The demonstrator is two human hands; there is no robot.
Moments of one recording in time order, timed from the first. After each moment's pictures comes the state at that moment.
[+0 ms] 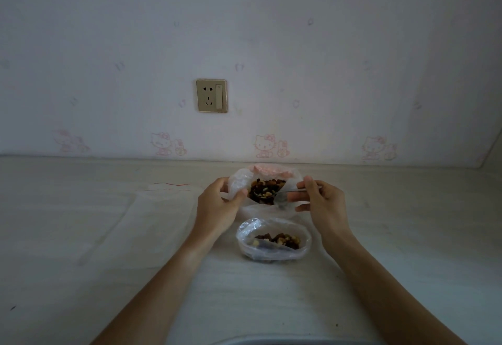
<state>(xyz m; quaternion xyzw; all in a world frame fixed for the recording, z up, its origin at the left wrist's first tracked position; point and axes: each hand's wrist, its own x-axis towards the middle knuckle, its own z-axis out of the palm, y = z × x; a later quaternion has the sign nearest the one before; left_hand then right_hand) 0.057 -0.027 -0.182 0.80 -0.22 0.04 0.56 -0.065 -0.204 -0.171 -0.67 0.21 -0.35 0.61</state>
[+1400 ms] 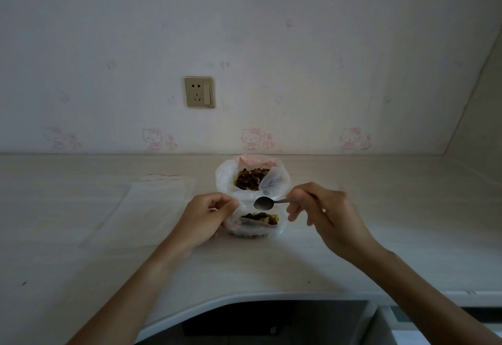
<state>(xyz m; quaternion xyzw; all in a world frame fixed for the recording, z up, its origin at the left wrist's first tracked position) 0.002 0.013 -0.178 0.78 -0.28 -0.10 0.55 -0.171 -0.194 -0.151 -0.88 -0.06 -0.35 0.32</state>
